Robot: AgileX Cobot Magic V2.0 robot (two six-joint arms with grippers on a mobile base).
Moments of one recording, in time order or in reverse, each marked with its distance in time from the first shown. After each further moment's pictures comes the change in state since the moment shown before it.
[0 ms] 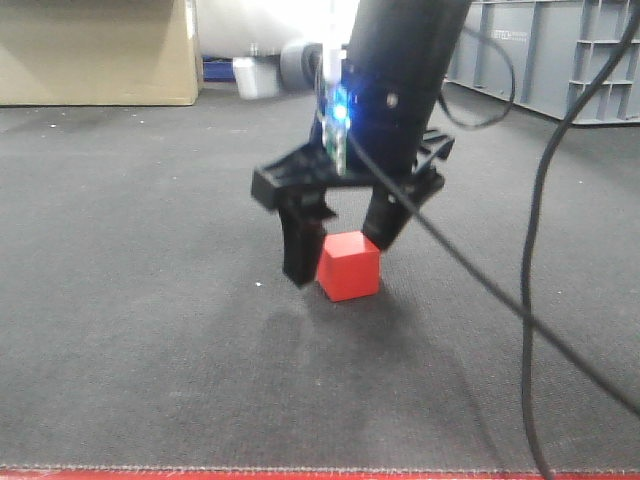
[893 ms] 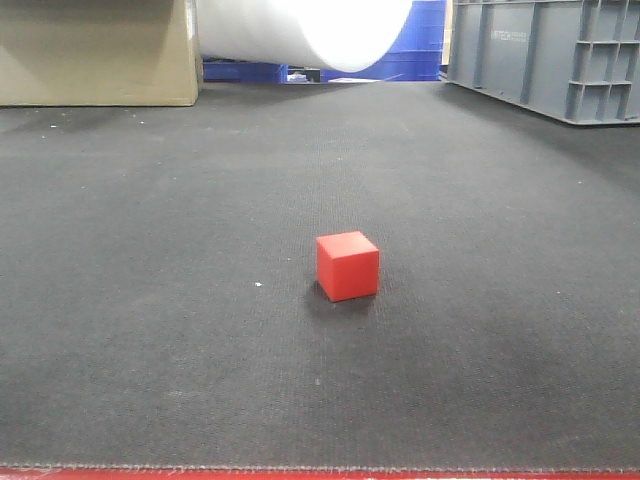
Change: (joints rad) left arm 0.000 0.000 0.000 0.000 0.000 0.000; right arm 0.000 -1.111 0.597 0.066 -0.172 0.023
